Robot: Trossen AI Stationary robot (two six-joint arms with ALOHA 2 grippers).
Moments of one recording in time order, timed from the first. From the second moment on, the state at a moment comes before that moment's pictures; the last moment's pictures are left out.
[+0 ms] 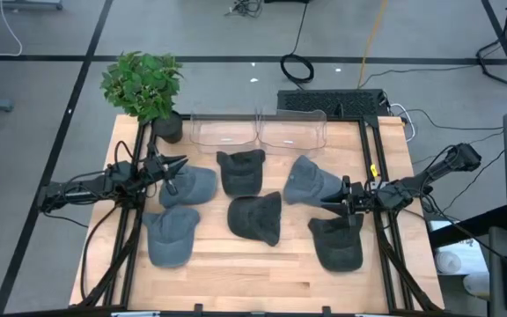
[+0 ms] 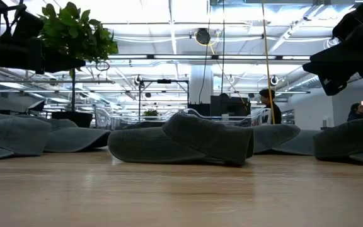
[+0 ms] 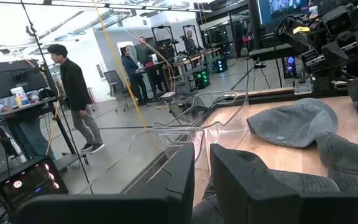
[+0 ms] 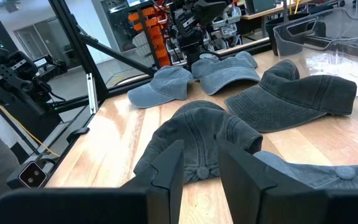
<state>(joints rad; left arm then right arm) 0.11 0.01 0.01 0.07 -0.36 0.28 0.48 0.34 0.02 0.19 0.47 0.37</state>
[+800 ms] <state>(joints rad) 0.11 0.01 0.01 0.08 -0.36 0.29 0.48 0.34 0.02 0.19 0.47 0.37</state>
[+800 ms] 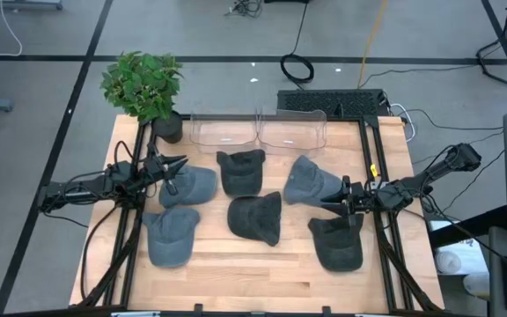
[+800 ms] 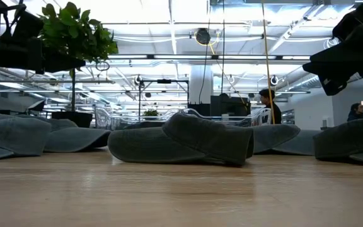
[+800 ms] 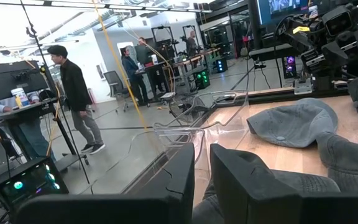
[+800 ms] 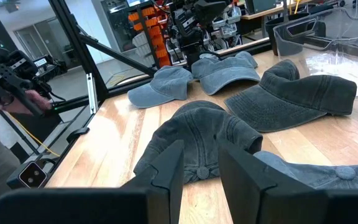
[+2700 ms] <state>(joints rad) 0.11 0.38 0.64 -0.36 -0.18 -0.33 0.48 0.34 0.02 0.19 0.47 0.37</state>
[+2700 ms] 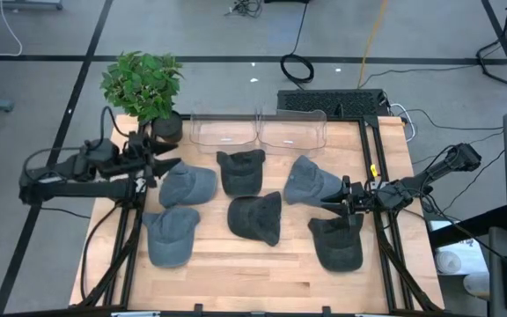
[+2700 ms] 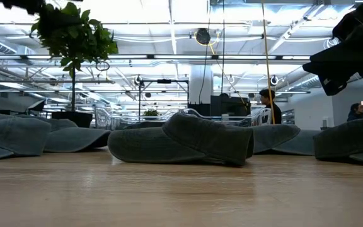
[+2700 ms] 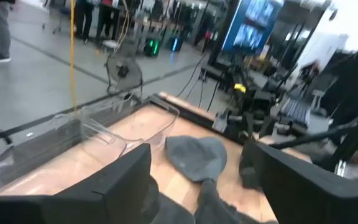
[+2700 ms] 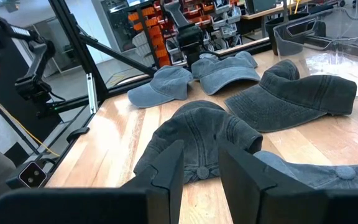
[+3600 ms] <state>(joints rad) -0.31 0.83 0.92 -0.70 -0.19 -0.48 0.48 0.34 0.02 0.19 0.47 0.37</state>
